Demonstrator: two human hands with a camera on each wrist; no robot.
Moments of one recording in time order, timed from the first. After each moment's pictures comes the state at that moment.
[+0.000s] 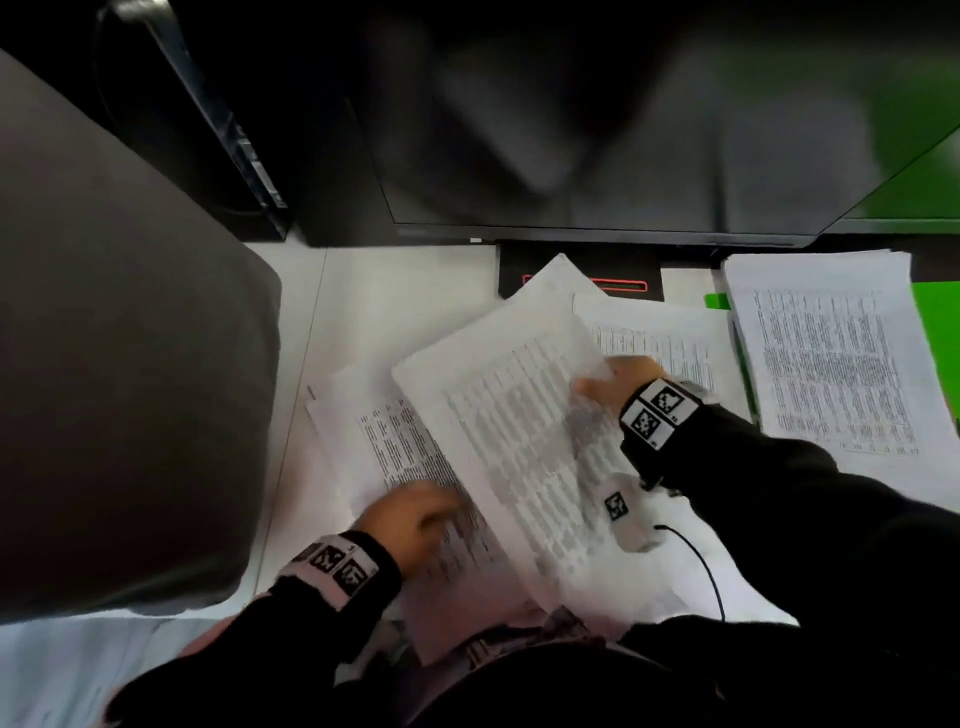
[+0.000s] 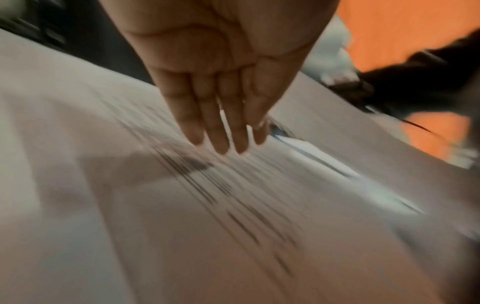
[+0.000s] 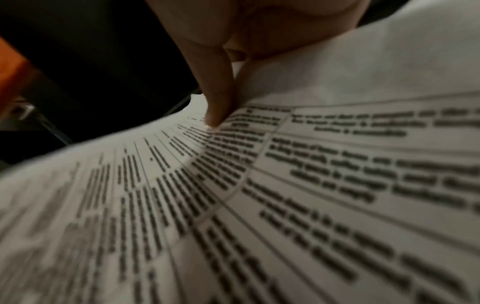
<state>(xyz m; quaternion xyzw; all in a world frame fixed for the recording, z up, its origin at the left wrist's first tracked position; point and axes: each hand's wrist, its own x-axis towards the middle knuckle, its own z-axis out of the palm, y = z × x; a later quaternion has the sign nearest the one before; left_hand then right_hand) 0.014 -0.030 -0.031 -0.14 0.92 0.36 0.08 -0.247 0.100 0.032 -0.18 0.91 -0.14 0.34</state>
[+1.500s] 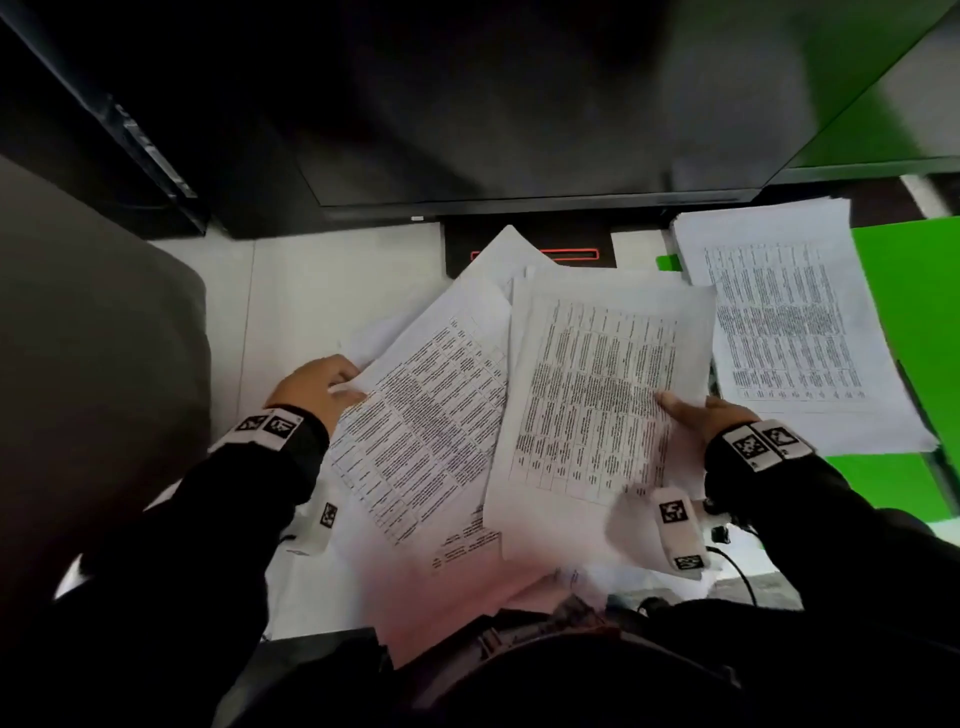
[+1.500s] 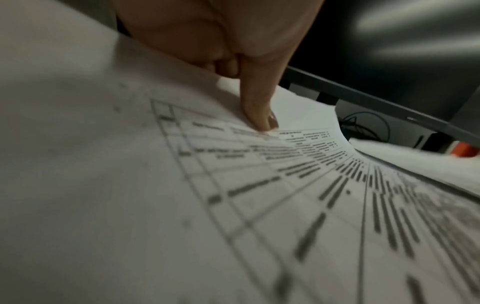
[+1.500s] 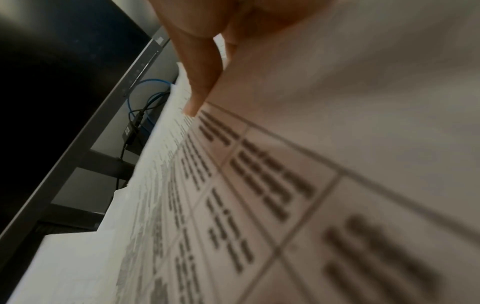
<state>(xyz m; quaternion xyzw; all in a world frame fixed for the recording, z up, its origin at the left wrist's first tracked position) -0.062 -0.132 -0.025 -0.37 0.87 0.31 0.09 -0.267 0.239 -0.013 0.21 0.84 -0.35 0.35</state>
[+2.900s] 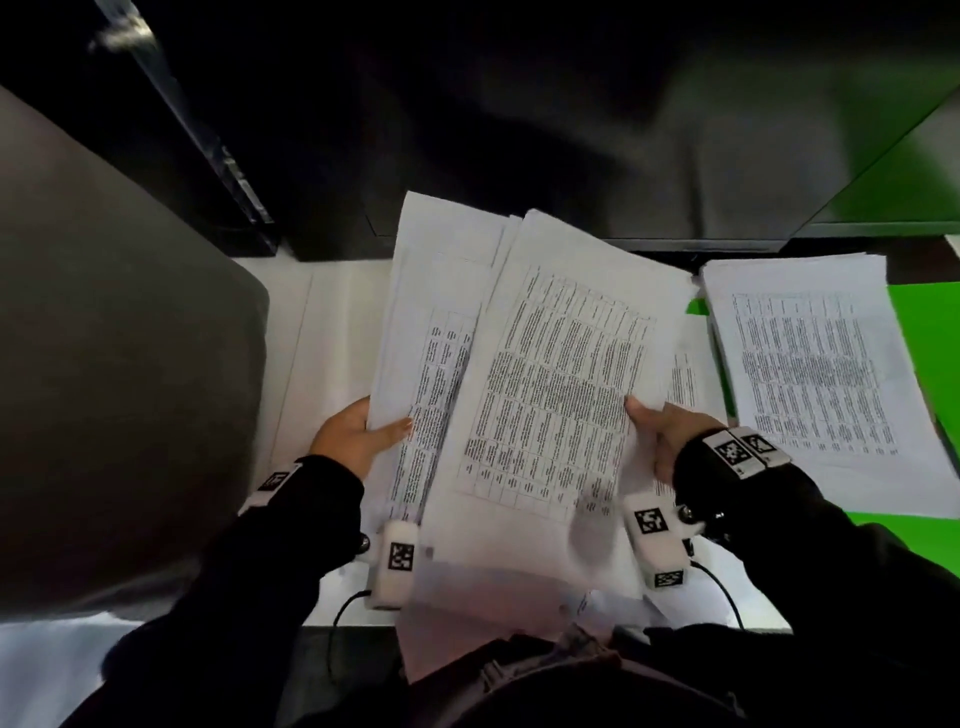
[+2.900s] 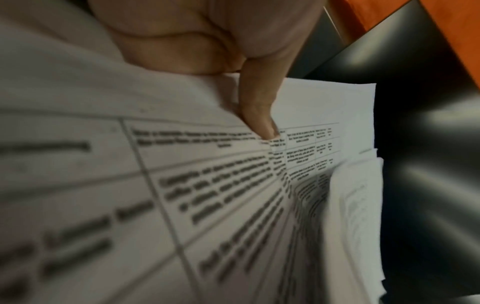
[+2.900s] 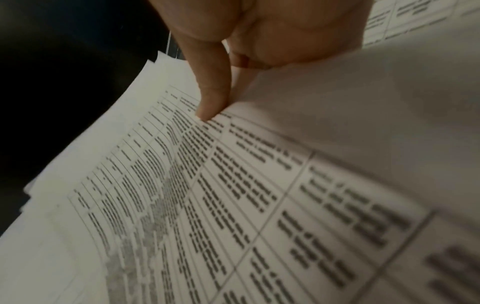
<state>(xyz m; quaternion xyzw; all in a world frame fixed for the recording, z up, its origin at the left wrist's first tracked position) -0.032 -0.065 0.015 -0.45 0.62 0.64 -0.06 -0.264 0.182 -0.008 0.13 0.76 -0.46 0.43</state>
